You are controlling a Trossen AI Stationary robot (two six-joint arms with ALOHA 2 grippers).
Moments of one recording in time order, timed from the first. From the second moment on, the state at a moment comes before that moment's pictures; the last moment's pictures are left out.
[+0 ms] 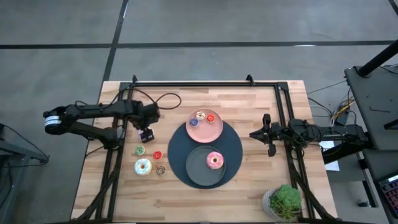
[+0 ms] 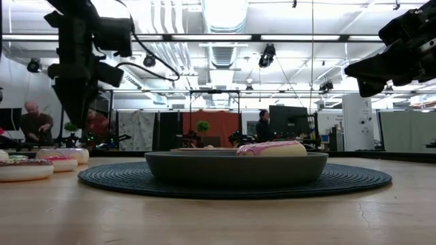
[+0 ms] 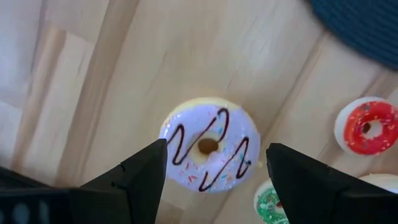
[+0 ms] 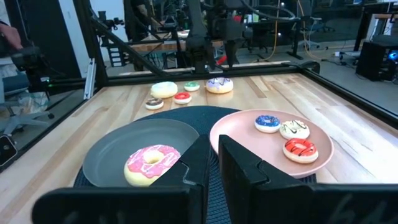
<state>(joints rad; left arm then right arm) 0.31 1.12 0.76 -1.05 -0.05 -0.13 0.02 0.10 0.01 0.01 0.00 0.11</state>
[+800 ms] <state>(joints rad) 0.25 1.12 0.81 -0.99 0.10 -0.21 0.02 0.10 0.01 0.01 0.00 0.11</state>
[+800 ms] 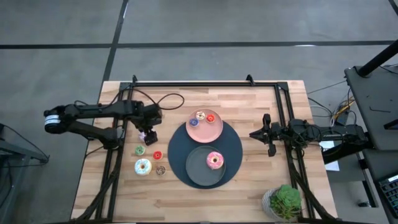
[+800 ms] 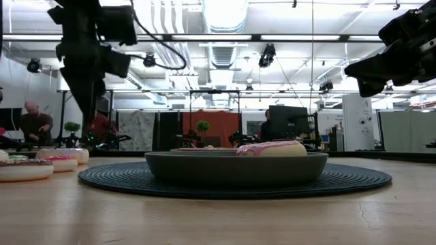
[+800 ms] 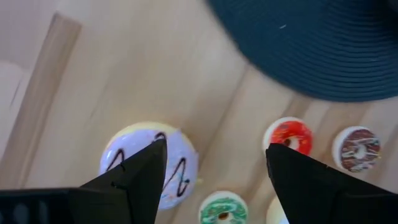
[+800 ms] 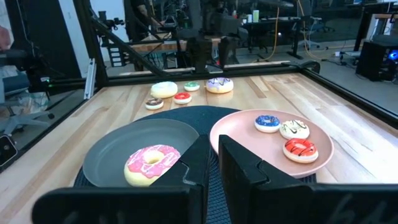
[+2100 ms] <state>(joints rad) -0.21 1.15 0.74 -0.81 0.05 -0.13 0.02 0.10 0.01 0.01 0.00 0.11</state>
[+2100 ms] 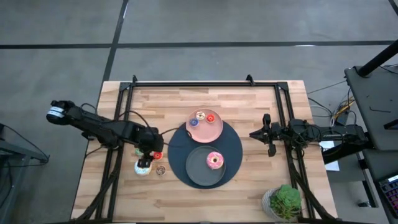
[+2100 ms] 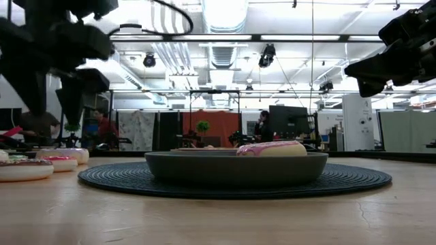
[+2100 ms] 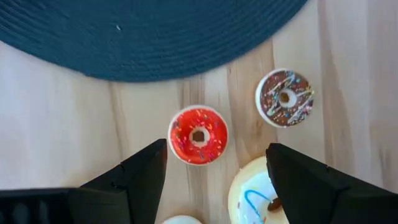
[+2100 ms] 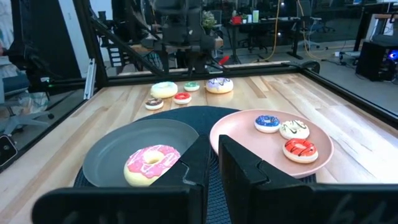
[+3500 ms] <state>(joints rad) -0.21 1.35 0.78 -0.81 0.01 -0.36 0.02 0.10 0.01 0.01 0.00 0.11</state>
